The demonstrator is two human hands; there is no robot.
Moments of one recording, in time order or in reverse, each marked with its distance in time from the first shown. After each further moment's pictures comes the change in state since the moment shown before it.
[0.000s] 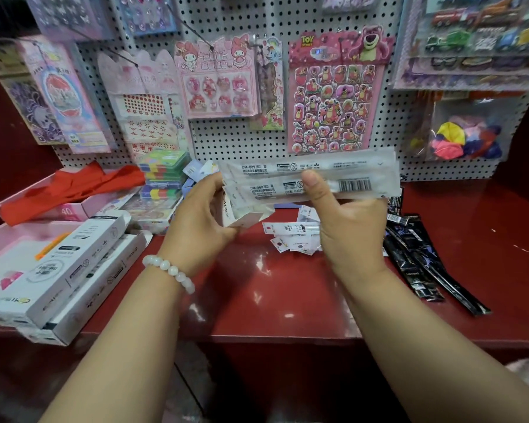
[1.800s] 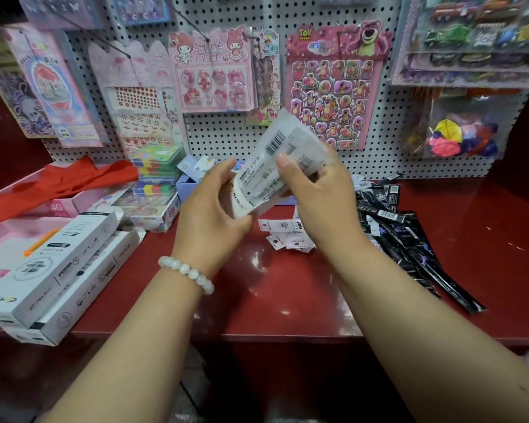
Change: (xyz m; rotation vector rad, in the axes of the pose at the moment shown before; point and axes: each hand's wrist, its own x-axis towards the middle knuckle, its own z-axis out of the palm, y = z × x) left_hand 0.003 -0.002 0.023 0.046 0.169 -0.026; right_hand 0.021 0.009 0.022 -0.152 -0.192 0.246
